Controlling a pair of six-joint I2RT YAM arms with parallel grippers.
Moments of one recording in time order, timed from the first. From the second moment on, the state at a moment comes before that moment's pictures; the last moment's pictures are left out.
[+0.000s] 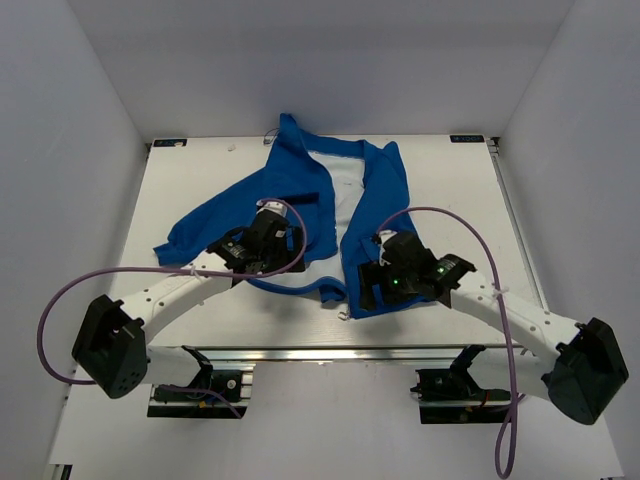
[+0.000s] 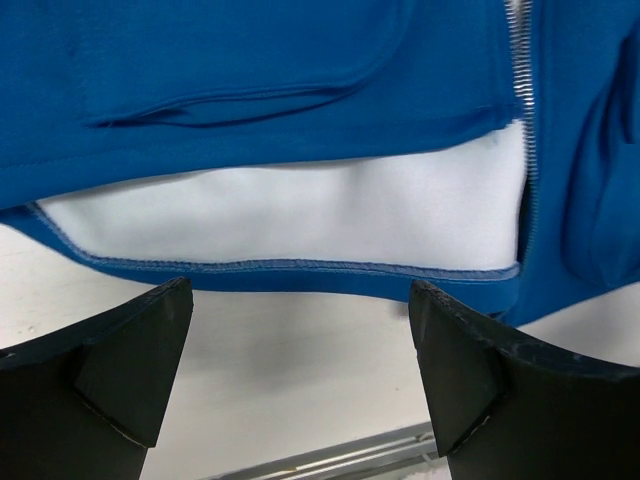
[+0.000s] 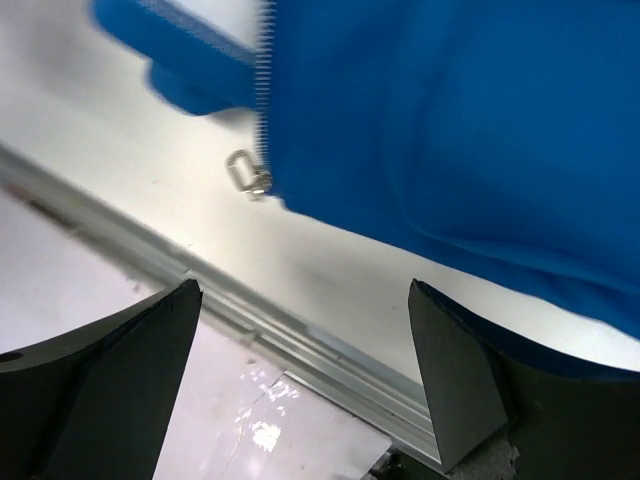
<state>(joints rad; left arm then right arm) -0.68 1.30 0.91 -0.49 -0.19 -0.58 0.76 1.15 0.79 -0.61 -0.15 0.40</state>
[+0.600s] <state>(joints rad) -0.74 1.94 1.52 -0.57 -0.14 -0.46 0.67 1.08 0.67 -0.63 0.18 0.57</state>
